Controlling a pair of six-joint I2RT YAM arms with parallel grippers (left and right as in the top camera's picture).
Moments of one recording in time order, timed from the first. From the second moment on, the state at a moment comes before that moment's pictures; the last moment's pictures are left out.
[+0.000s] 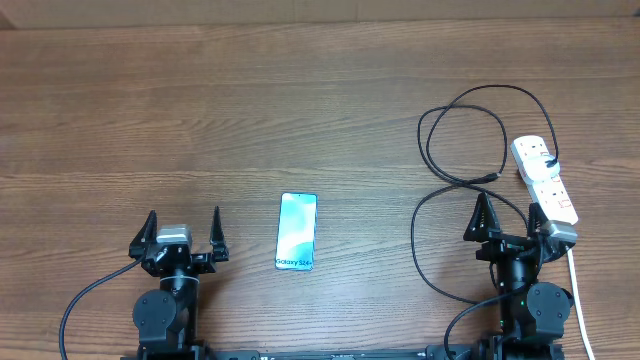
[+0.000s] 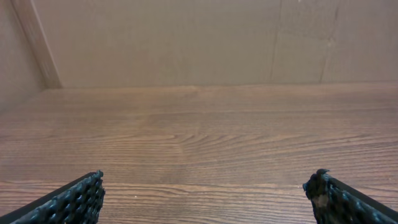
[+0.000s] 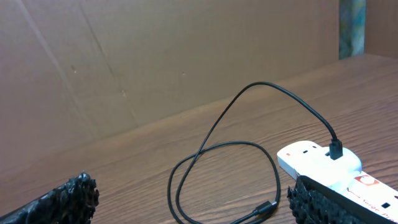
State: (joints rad) left arm 0.05 0.01 0.01 -0.08 -0.02 0.03; right arm -0.10 0.01 0.02 -0.03 -0.02 0.31
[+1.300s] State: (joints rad) left arm 0.05 0.01 0.01 -0.08 -0.02 0.03; right arm -0.10 0.01 0.02 -0.03 -0.02 0.31
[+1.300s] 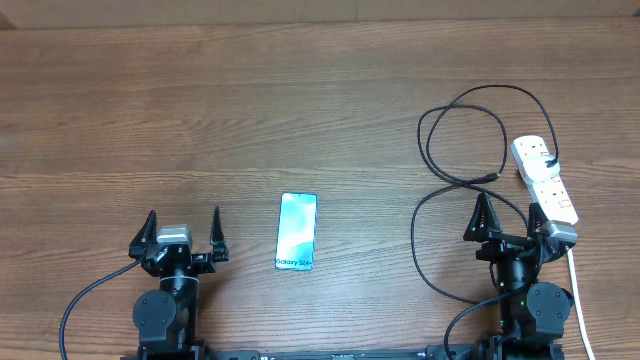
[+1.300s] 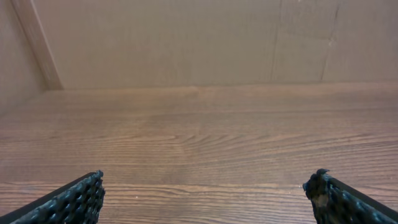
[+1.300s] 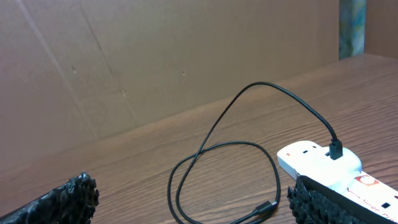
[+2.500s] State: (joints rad) left arm 0.05 0.63 0.55 -0.29 0.32 -0.11; right arm -0.10 0.01 0.02 -0.03 -0.02 0.31
